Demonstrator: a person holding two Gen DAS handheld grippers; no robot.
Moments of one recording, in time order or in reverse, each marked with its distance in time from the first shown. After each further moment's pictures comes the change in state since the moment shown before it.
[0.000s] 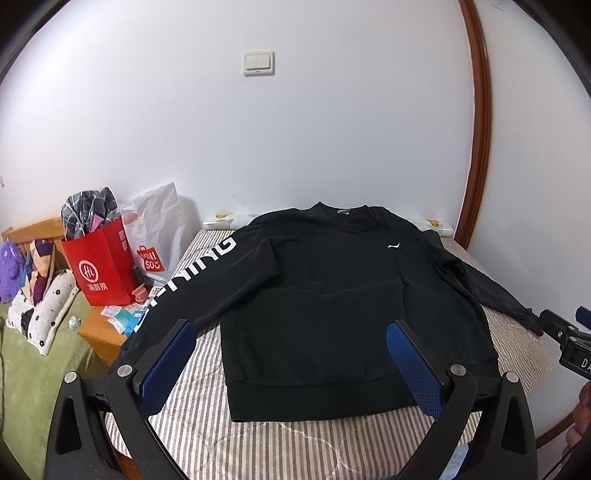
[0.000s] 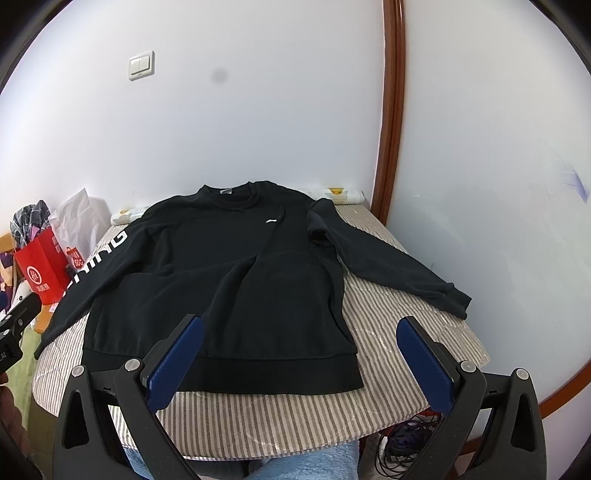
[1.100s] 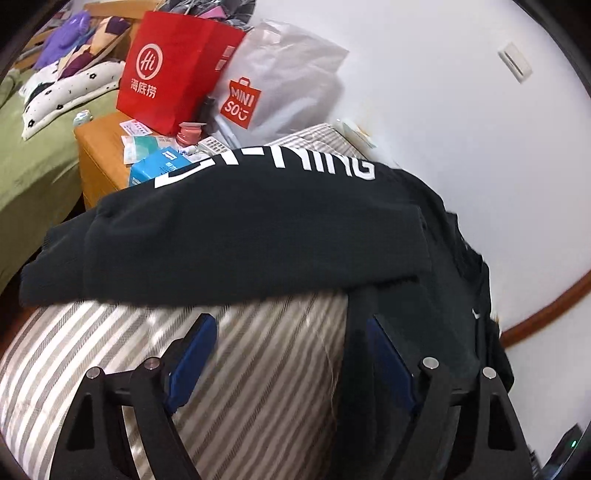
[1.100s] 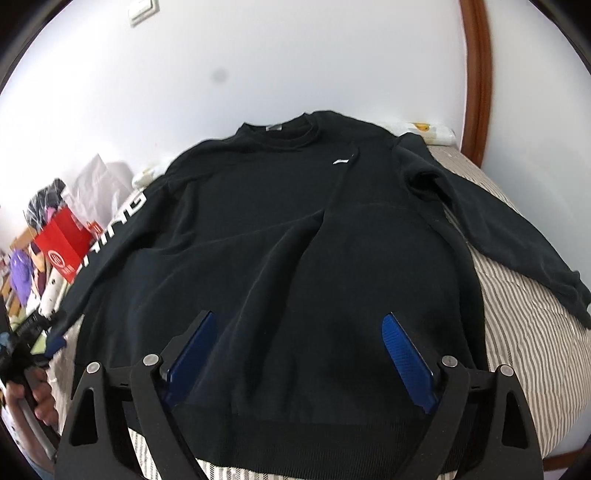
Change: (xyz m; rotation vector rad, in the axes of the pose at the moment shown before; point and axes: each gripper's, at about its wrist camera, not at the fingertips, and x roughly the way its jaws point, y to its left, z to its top) left arm 0.199 0.196 -0.084 -0.734 0.237 -0.008; right arm 0.199 0.050 0.007 -0.007 0.218 0.264
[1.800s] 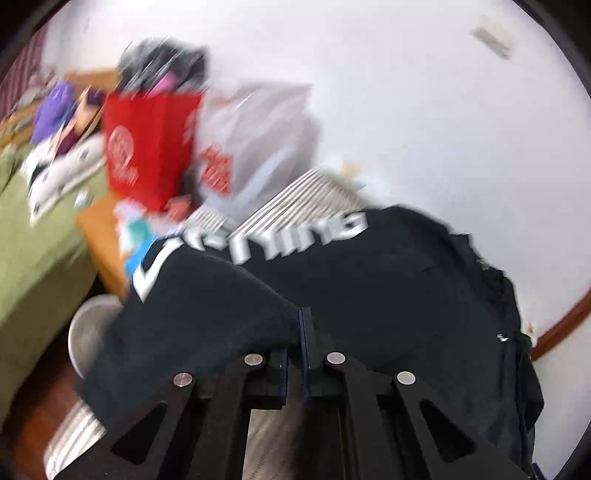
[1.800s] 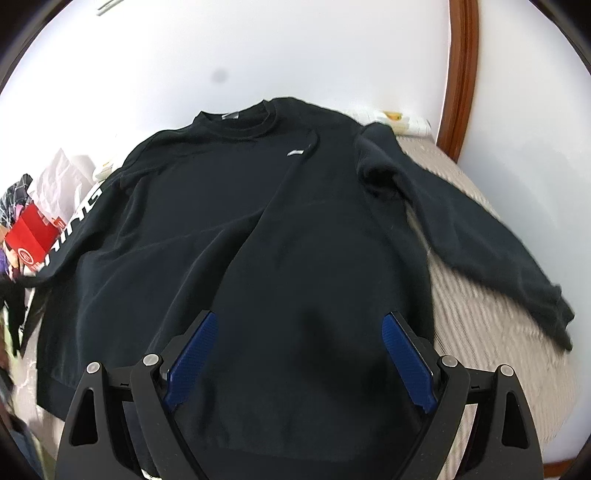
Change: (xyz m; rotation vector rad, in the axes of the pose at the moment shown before) left arm -0.007 -0.096 0.064 0.200 -0.134 0.147; right arm 0.023 -0.054 0.025 -0.014 0.046 -0.107
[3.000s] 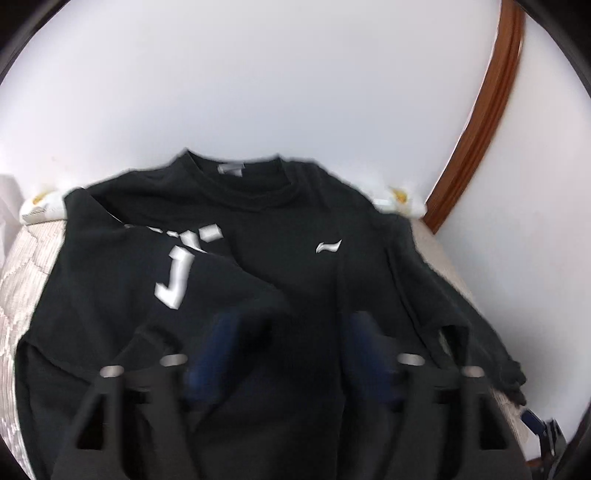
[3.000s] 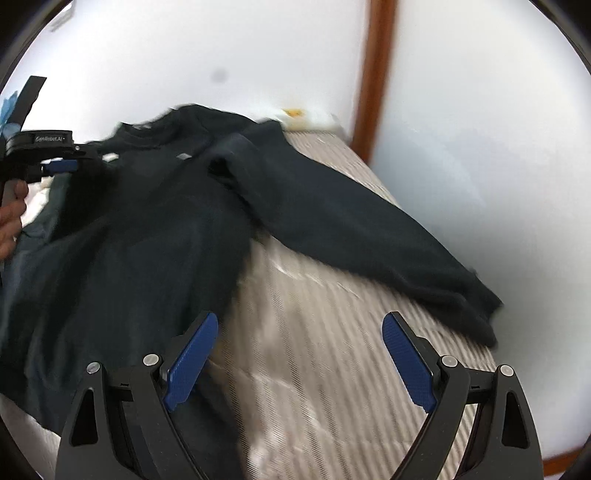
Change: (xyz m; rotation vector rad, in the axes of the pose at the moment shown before) left arm 0.044 -0.308 -0.077 0.544 0.188 -0.412; right arm -0.014 -0.108 -0.018 0.033 -0.040 -0.174
